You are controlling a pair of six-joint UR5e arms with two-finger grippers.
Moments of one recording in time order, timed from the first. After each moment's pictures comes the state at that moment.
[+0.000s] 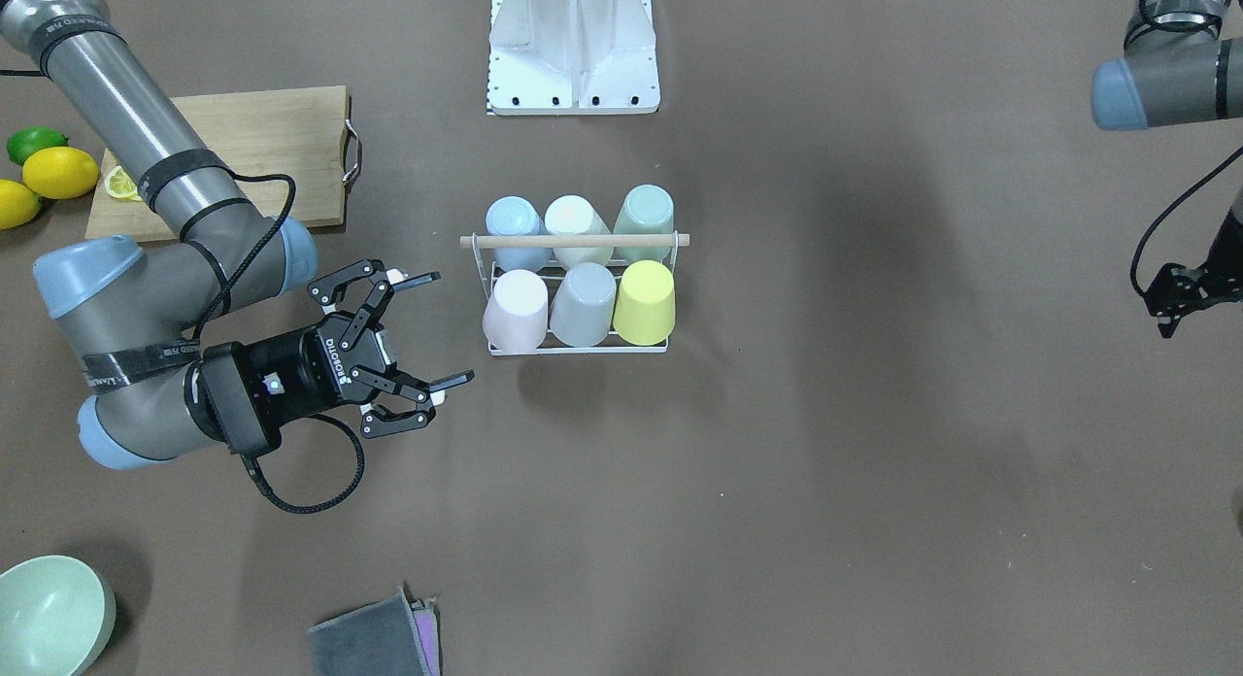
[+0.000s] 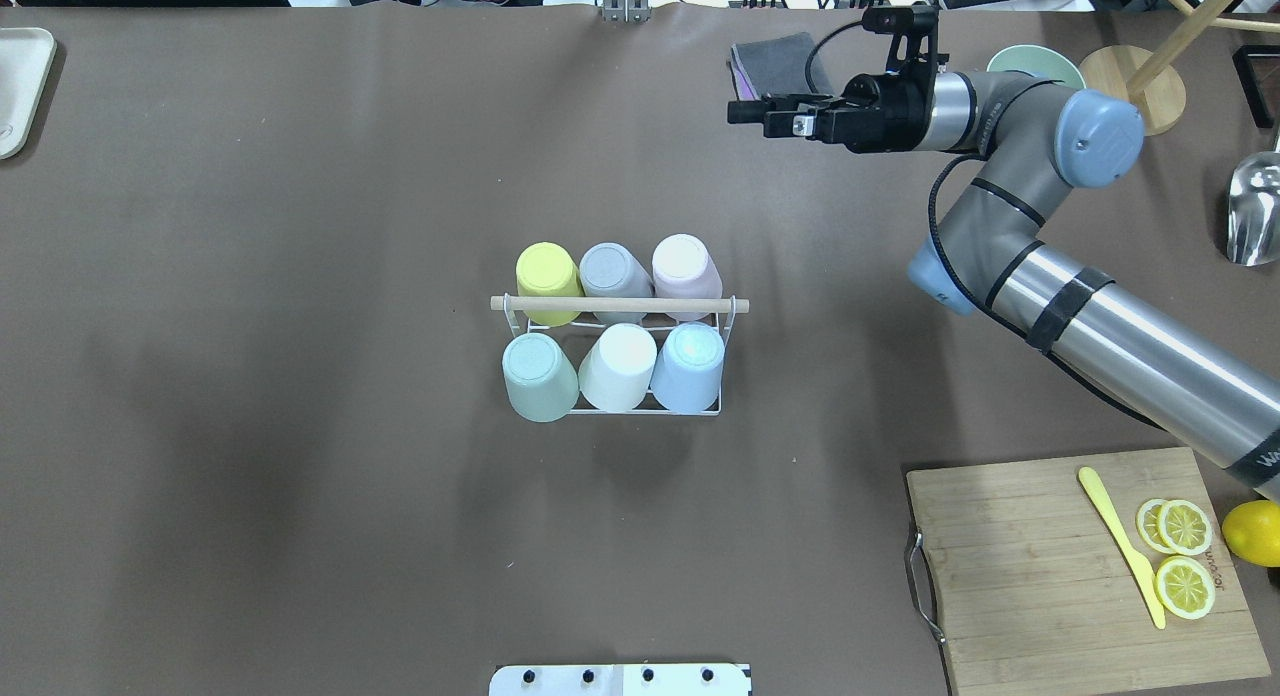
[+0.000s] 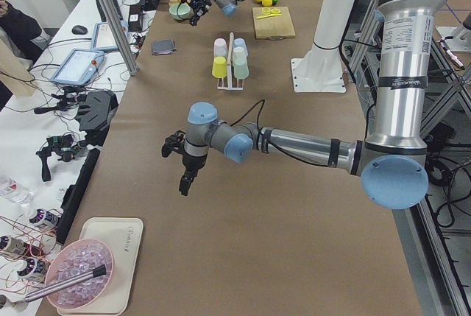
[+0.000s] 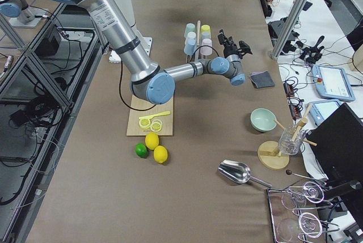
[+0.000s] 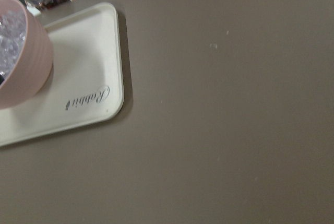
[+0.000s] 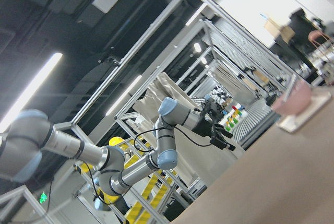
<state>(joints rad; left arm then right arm) -1.25 -1.54 -1.67 -1.90 -2.01 -0.24 0.90 -0.95 1.16 -2.11 4.13 -1.30</state>
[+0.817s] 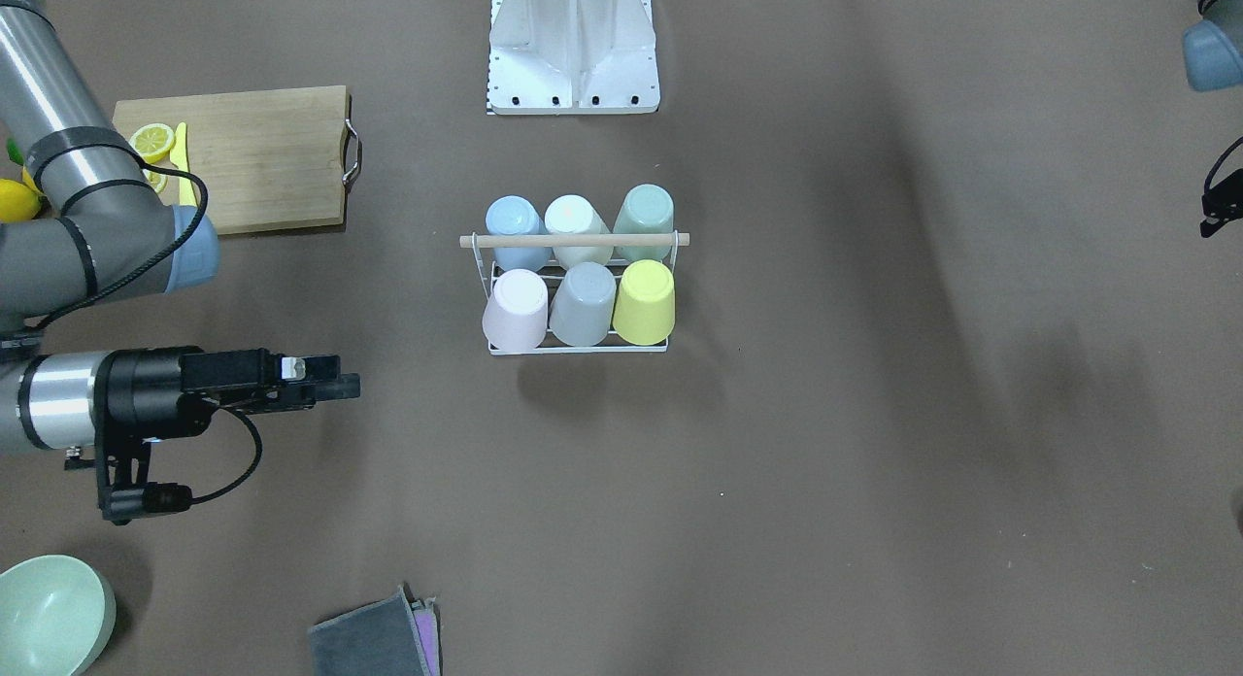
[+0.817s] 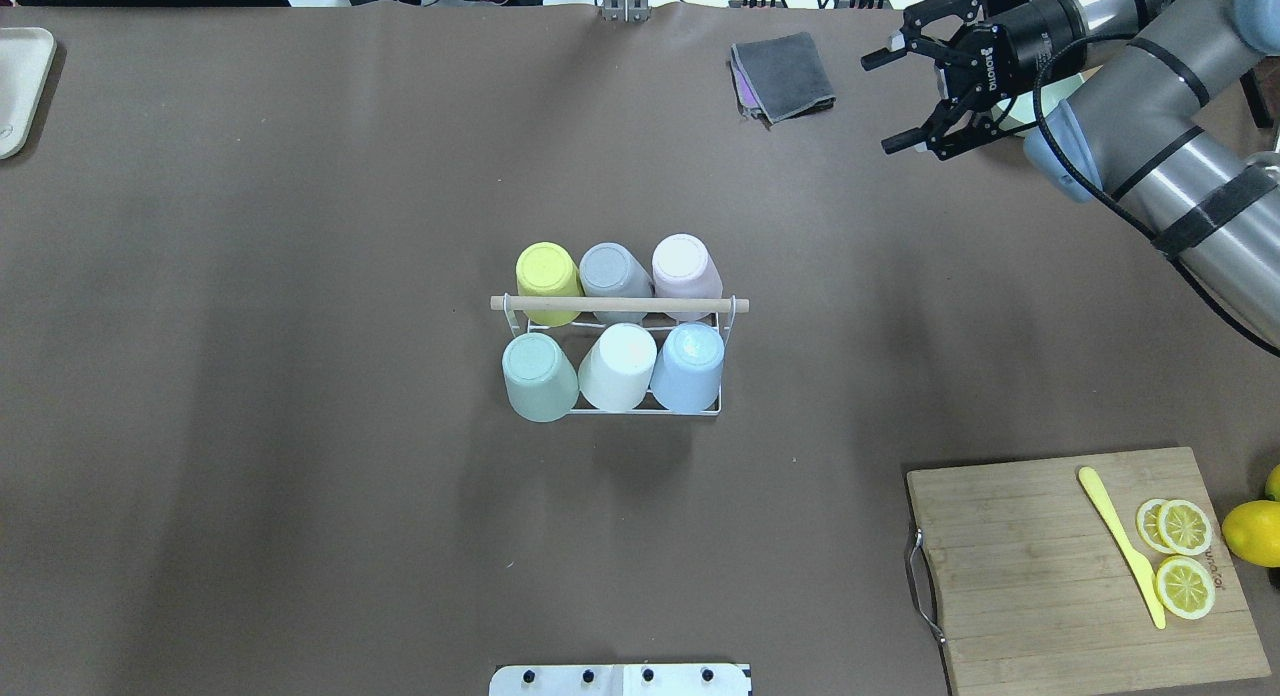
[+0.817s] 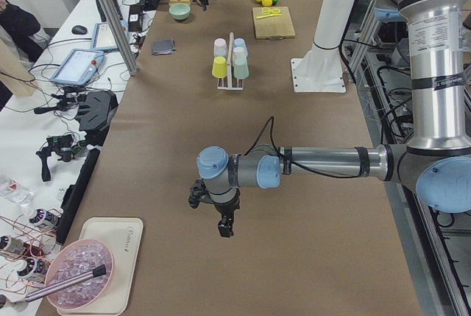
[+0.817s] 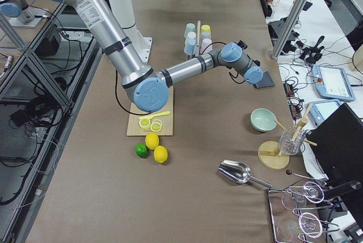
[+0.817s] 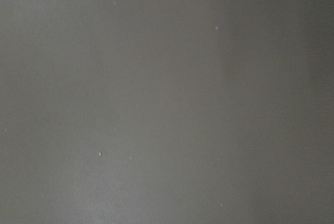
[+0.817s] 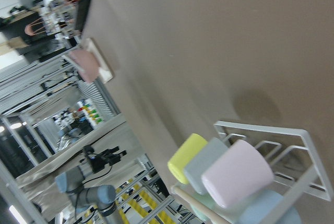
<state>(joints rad) -1.42 -1.41 -1.70 -1.51 -2.24 0.07 1.12 -0.98 1.36 -2.58 3.52 -0.15</state>
